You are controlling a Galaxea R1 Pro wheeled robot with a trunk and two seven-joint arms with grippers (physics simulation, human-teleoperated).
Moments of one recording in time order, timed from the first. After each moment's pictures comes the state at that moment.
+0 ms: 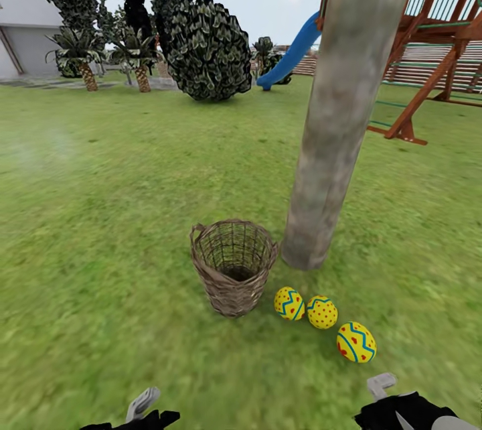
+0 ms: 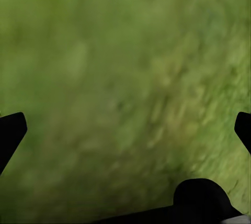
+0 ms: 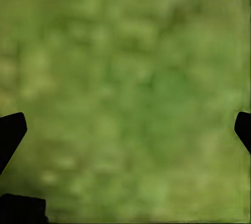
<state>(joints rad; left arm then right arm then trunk) -0.49 0.14 -0.12 -0.08 0.58 0.31 -0.55 -0.61 -0.24 -0.41 -0.03 0.67 0.14 0.30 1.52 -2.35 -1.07</state>
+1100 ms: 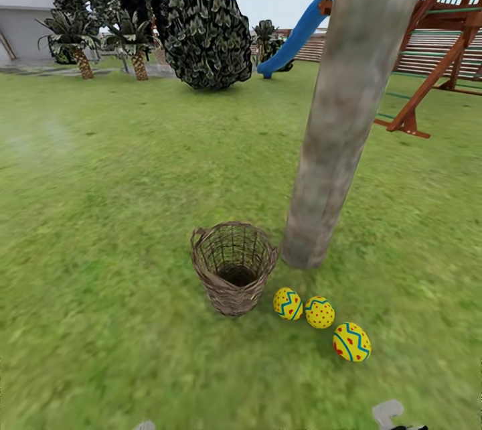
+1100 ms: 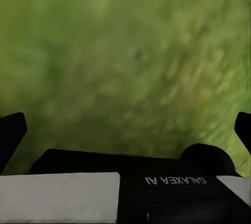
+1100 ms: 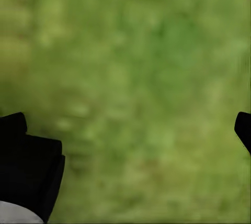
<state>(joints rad) -0.44 0.12 -0.12 0.03 0.58 0.21 -0.54 -0.53 -0.23 -0.41 0.01 0.66 0.06 0.25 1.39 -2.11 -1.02</state>
